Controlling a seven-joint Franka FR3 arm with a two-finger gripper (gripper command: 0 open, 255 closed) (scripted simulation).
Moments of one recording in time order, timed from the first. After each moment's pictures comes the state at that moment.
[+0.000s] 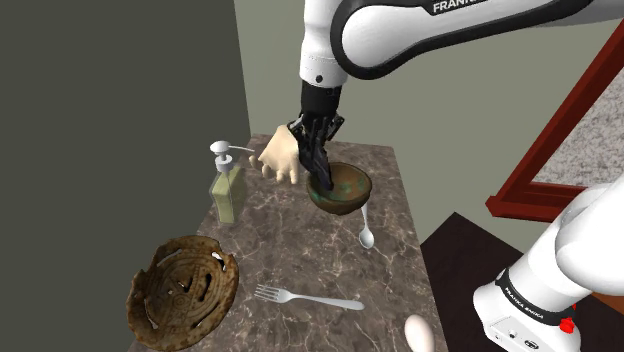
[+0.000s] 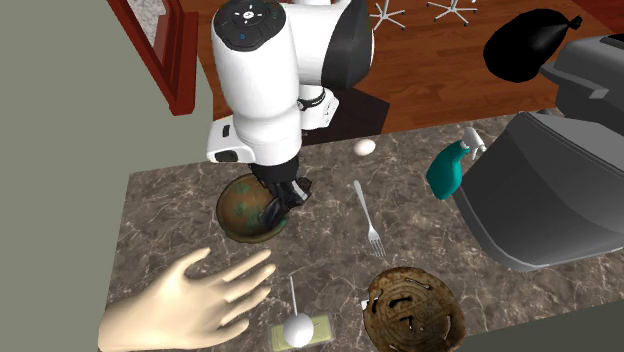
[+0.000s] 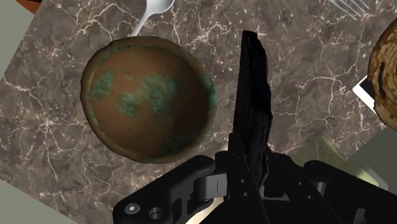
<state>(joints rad) 0.03 -0.09 0.45 -2.00 0.05 1.98 0.58</state>
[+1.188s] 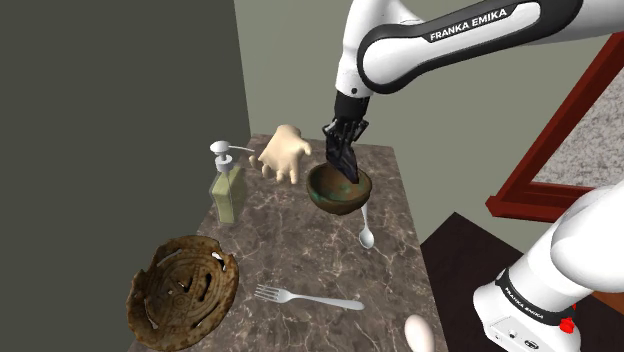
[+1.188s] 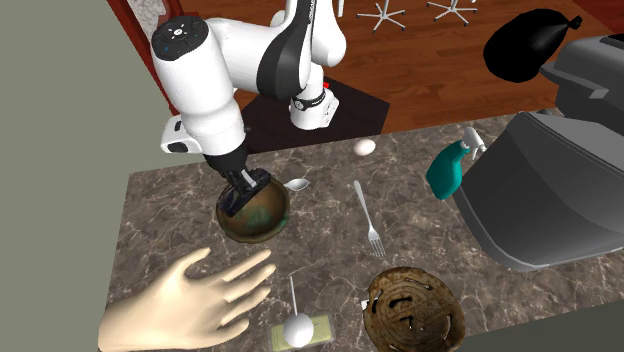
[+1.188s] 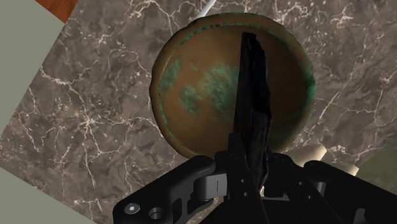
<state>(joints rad) -0.05 -0.16 0.33 -2.20 0.09 2.11 0.36</state>
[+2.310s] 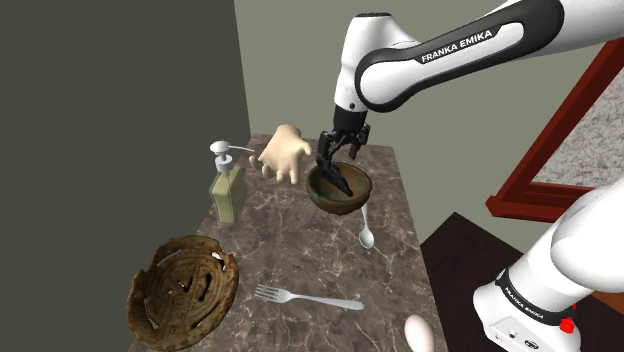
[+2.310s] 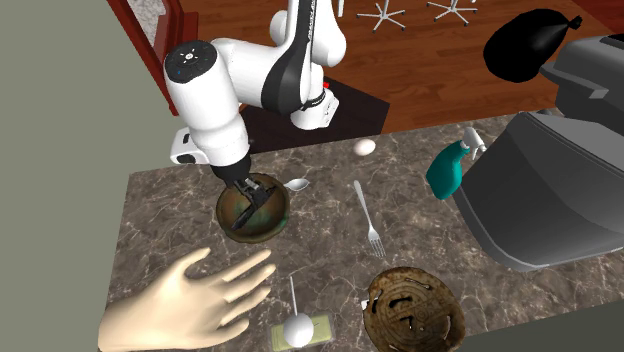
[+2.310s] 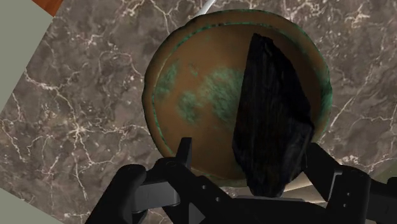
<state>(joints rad) -0.05 -0.13 0.34 -2.25 0.08 2.19 0.36</state>
